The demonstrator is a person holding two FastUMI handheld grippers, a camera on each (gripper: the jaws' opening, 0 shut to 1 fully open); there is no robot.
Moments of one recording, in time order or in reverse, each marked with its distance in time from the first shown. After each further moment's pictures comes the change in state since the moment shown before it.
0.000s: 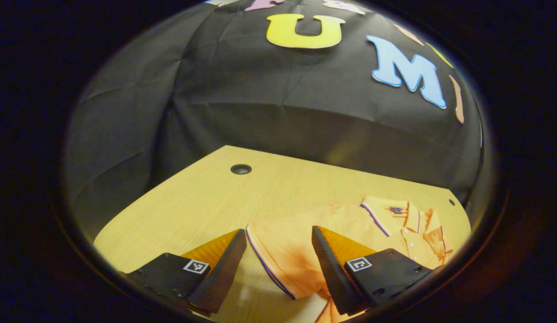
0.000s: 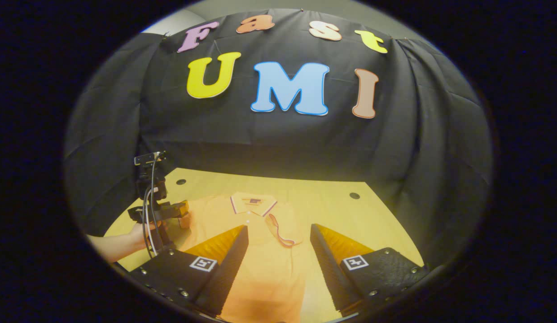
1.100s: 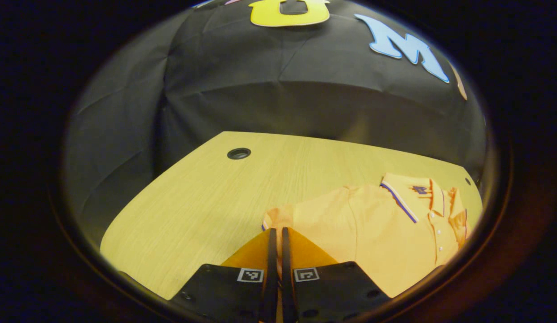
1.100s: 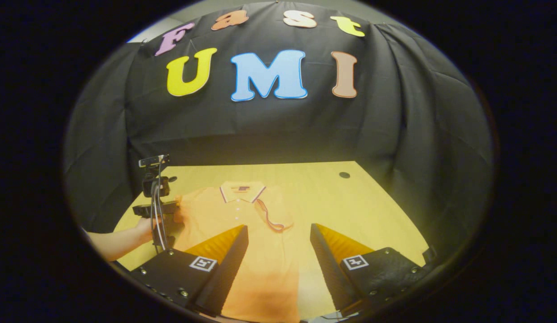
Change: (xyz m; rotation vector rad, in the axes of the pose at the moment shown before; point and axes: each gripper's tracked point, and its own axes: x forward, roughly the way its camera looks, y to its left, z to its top) left arm 0.037 -0.002 -0.026 0.111 0.111 0.052; right arm -0.006 -0.024 -0.029 0.106 0.081 -0.029
